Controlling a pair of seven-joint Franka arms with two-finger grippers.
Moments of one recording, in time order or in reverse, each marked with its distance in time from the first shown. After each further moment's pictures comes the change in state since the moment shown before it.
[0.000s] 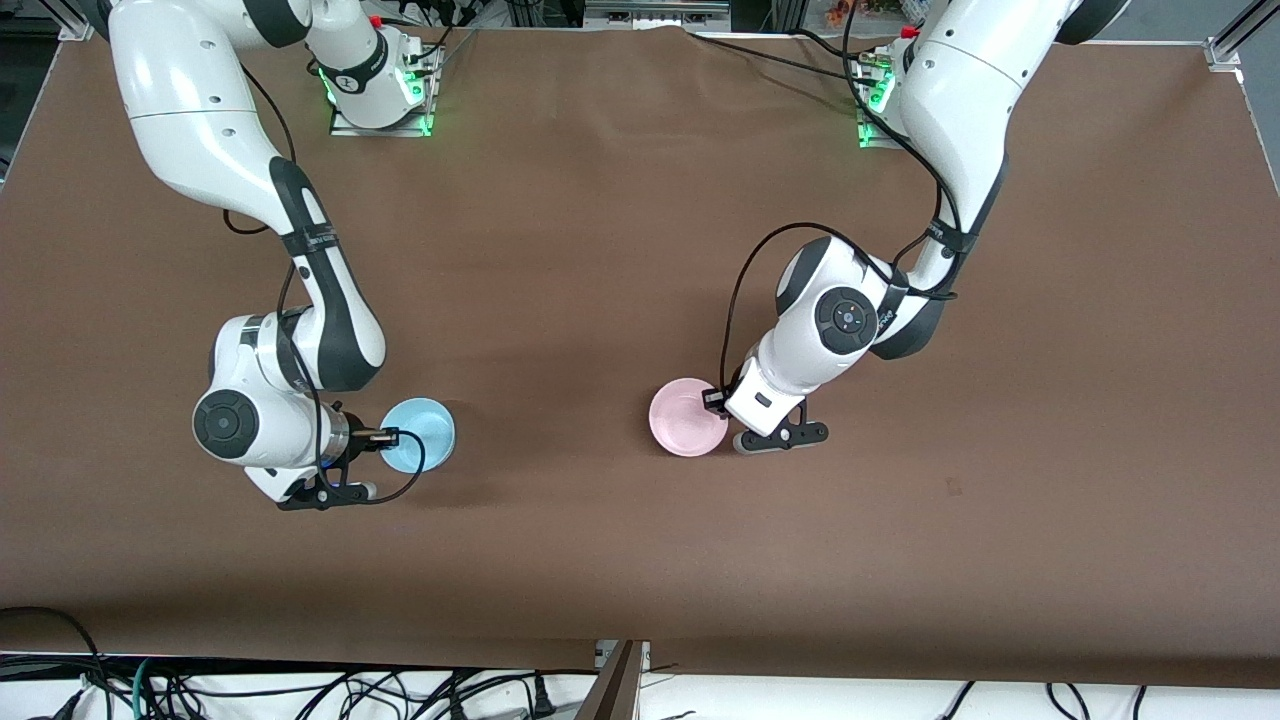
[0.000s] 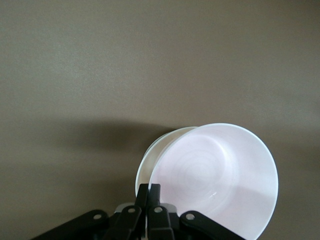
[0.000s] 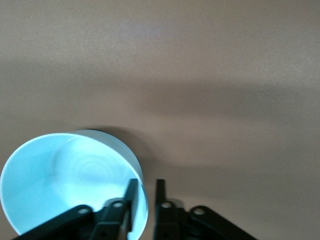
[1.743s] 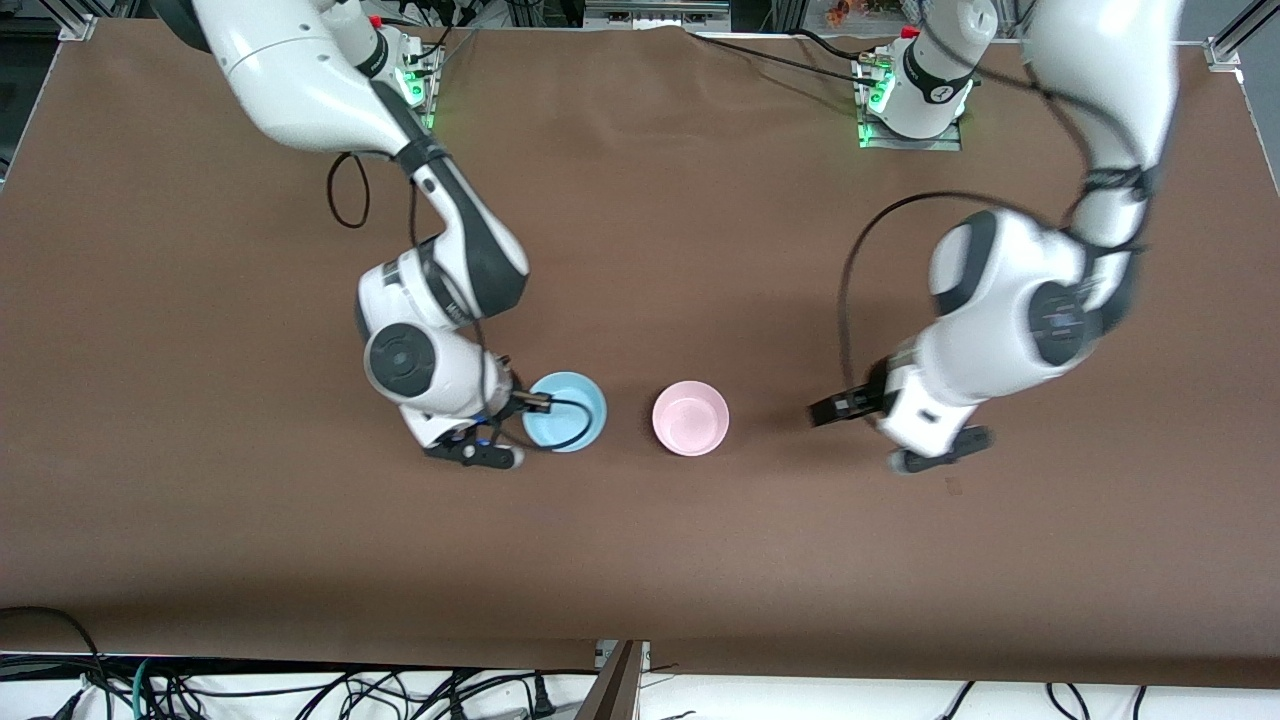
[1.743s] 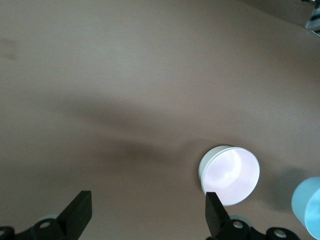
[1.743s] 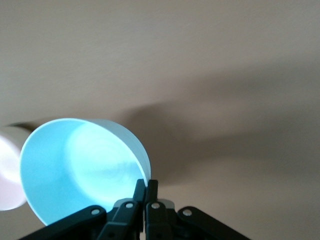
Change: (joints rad) left arm 0.258 -0.259 0.009 0.046 -0.035 -0.444 0.049; right arm 0.230 -0.033 0.161 0.136 0.019 -0.073 0.644
